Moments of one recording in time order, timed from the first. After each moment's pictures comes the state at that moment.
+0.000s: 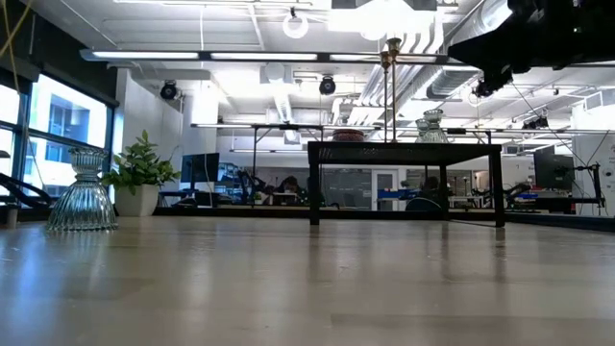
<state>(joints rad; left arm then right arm) -1.13 1.60 0.61 0.20 -1.10 -0.90 -0.08 0.44 0.22 0.26 0.09 -0.01</state>
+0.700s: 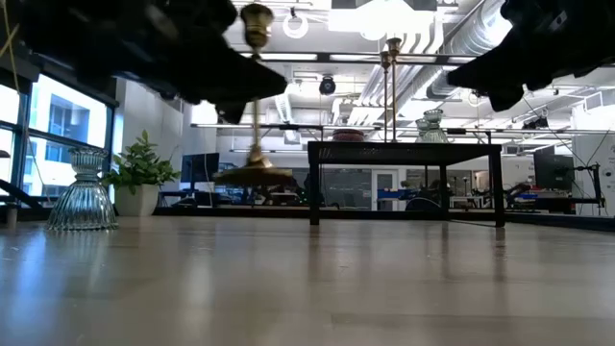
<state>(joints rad) -0.22 1.54 0.54 0.82 -0.01 -0.08 0.38 0.87 0.24 0.42 0.54 0.18</state>
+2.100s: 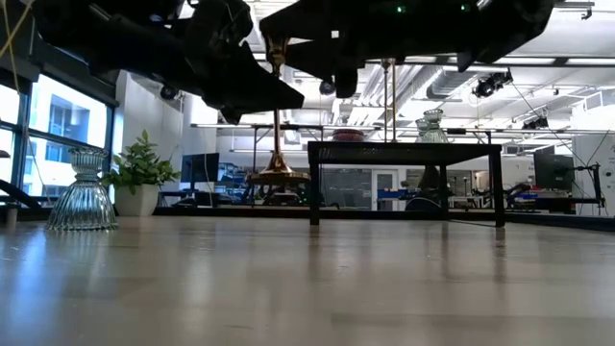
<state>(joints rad) -0.18 1.54 0.60 0.73 -0.23 -0.11 0.17 1.76 0.86 0.91 0.21 0.16</state>
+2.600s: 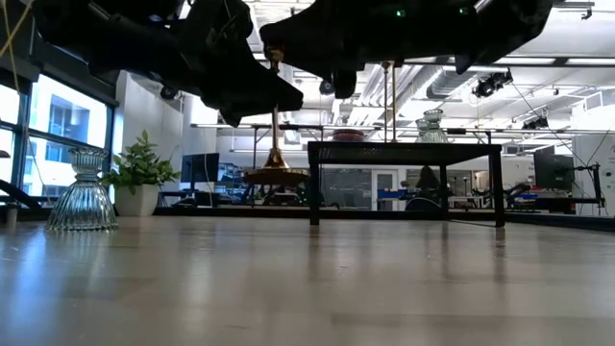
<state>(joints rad) -0.18 1.53 0.60 0.72 -0.21 -0.13 0.17 1.76 0.86 0.89 0.19 0.13</state>
